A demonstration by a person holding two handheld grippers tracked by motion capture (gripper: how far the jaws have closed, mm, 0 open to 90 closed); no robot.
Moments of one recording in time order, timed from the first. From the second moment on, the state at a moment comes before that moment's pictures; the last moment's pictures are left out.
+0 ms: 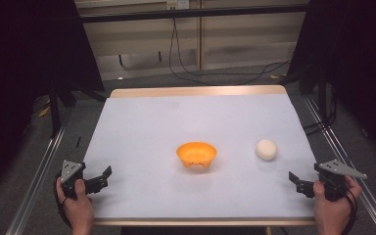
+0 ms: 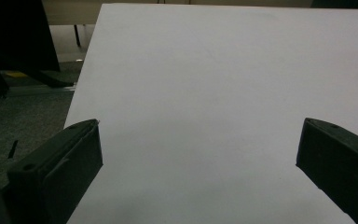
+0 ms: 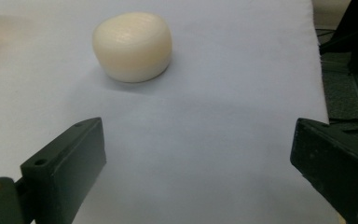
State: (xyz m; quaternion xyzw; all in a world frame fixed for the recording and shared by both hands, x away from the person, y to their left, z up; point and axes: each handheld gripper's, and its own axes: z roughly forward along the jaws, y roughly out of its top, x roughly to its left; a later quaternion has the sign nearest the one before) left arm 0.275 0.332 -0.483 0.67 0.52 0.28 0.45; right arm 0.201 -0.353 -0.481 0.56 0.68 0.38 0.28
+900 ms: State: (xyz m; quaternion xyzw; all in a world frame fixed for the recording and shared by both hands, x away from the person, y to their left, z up) left arm 0.275 0.333 -0.483 0.67 0.52 0.28 0.45; right arm 0.251 -0.329 -0.460 0.56 0.76 0.28 0.20
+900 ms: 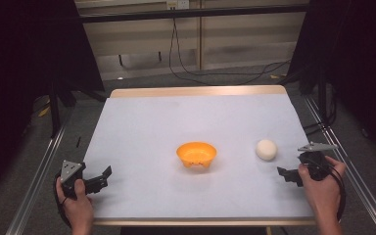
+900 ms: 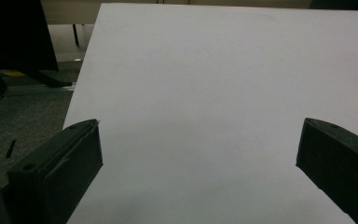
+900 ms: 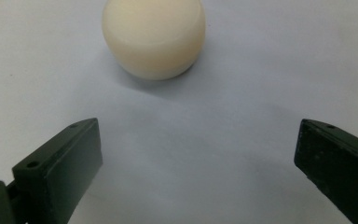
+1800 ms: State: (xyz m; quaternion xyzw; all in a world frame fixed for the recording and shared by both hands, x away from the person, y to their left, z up) left arm 0.276 0.333 -0.483 0.67 0.52 0.28 0.45; right arm 0.296 -0.291 -0.444 0.53 0.78 0.27 0.17
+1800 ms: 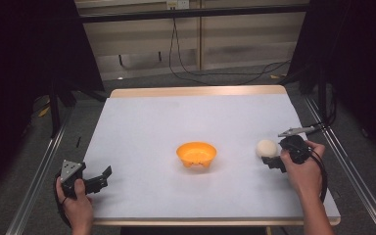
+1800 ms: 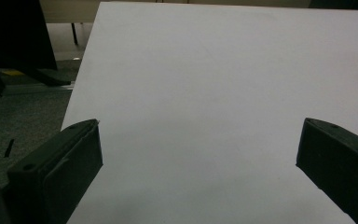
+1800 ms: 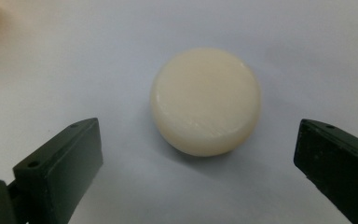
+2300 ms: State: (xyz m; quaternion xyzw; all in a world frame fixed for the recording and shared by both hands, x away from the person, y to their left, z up) left arm 0.276 0.333 -0.483 0.67 0.52 0.28 0.45; right arm 0.310 -0.282 -0.447 0.53 0.79 0.27 0.16
